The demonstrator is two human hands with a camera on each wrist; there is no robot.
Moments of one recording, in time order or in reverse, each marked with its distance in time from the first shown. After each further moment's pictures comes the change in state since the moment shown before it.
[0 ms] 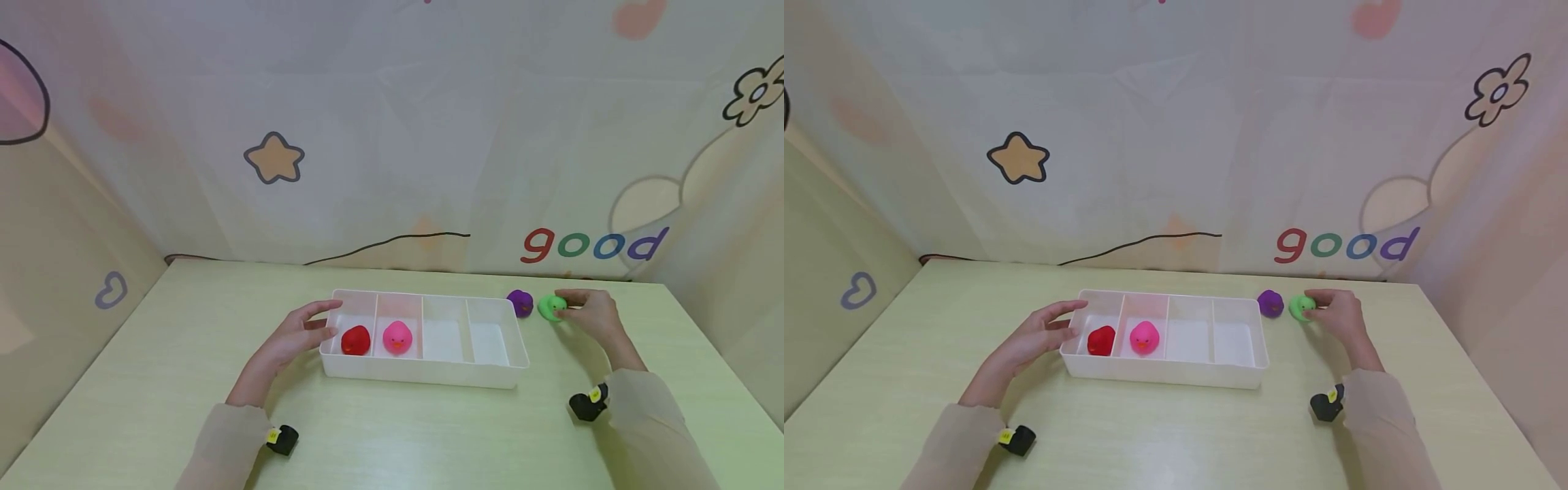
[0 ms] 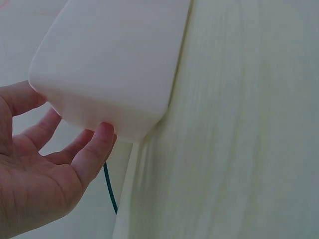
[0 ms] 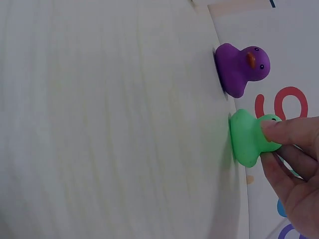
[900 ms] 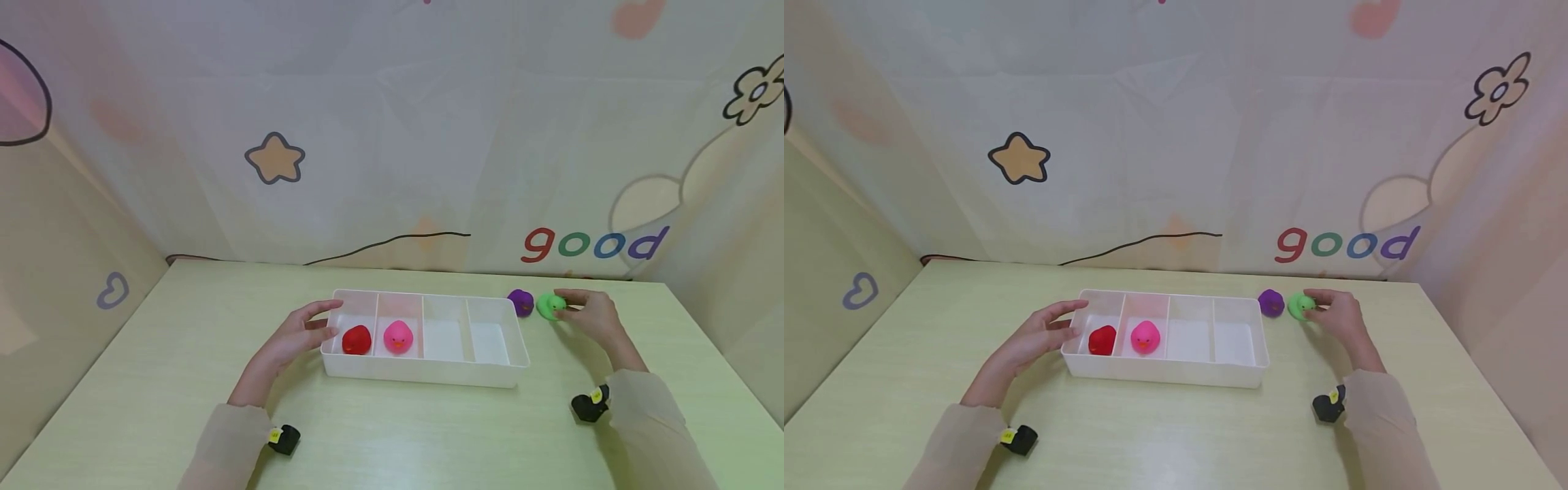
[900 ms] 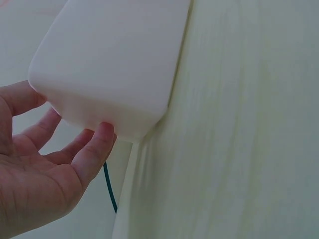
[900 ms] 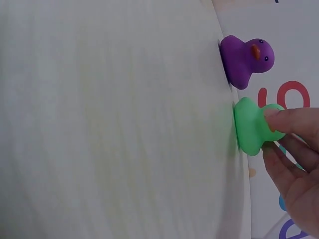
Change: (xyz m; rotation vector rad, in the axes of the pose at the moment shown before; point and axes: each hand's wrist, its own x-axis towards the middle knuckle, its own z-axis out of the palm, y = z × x) left_hand 0.000 -0.002 -0.001 -0.016 -0.013 0.014; right_hand -0.002 0.003 0.001 0.040 -0.031 -0.031
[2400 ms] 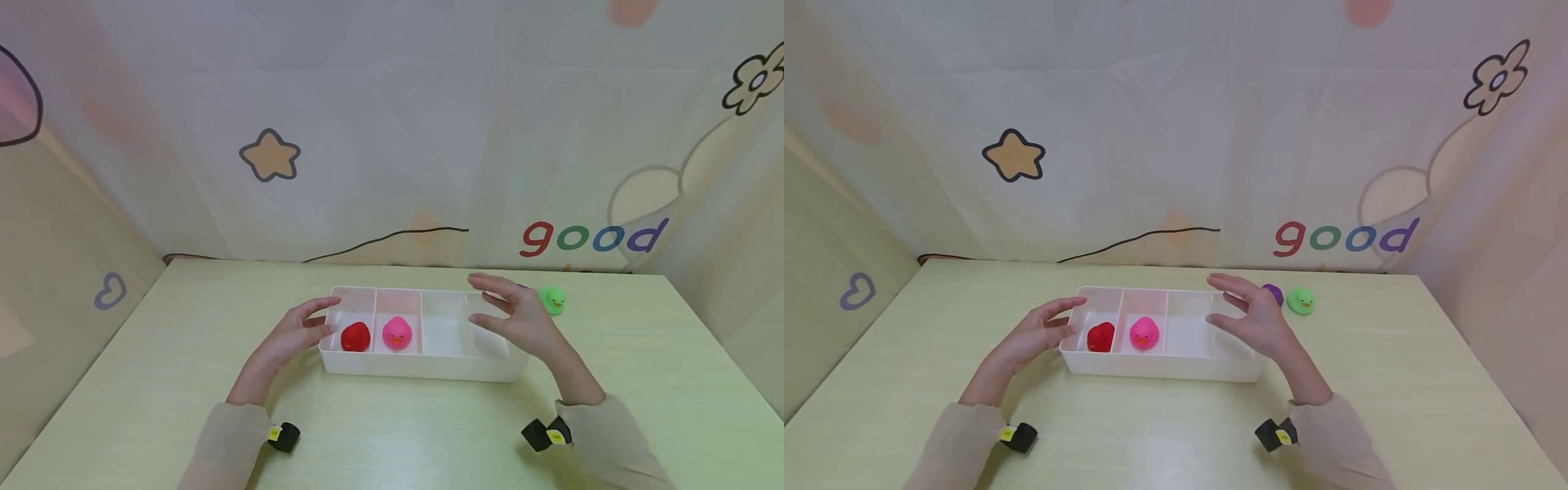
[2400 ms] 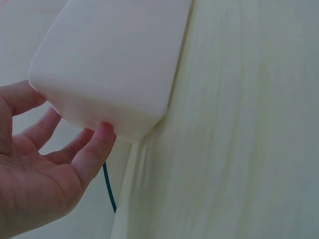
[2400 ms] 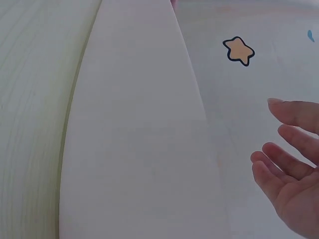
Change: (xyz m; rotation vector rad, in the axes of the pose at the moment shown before) left_hand 0.002 0.000 0.001 0.023 0.018 -0.014; right_hand -0.047 -0.138 0.046 0.401 -0.119 -0.376
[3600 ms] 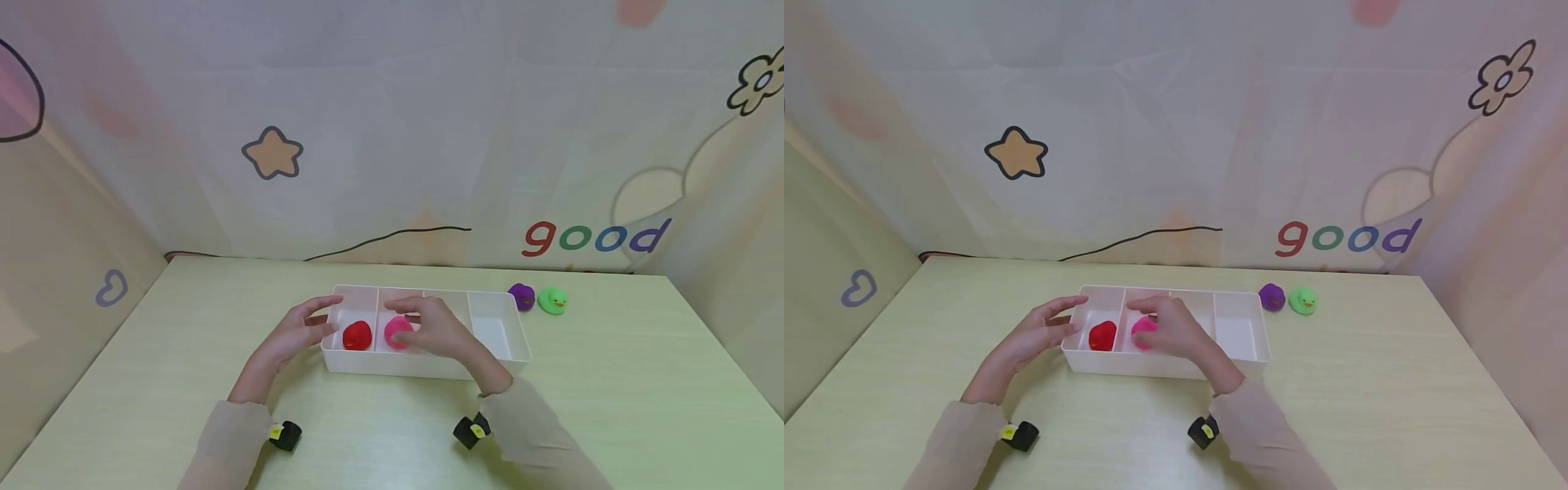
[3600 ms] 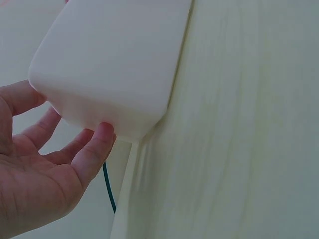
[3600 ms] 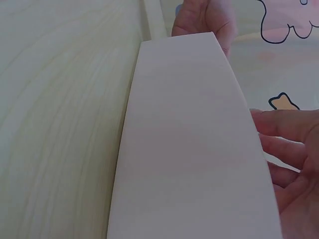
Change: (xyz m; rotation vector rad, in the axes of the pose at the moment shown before) left_hand -0.002 0.001 0.001 -0.037 -0.014 0.018; right_hand 0.038 -0.019 0.097 -0.131 -0.261 0.070
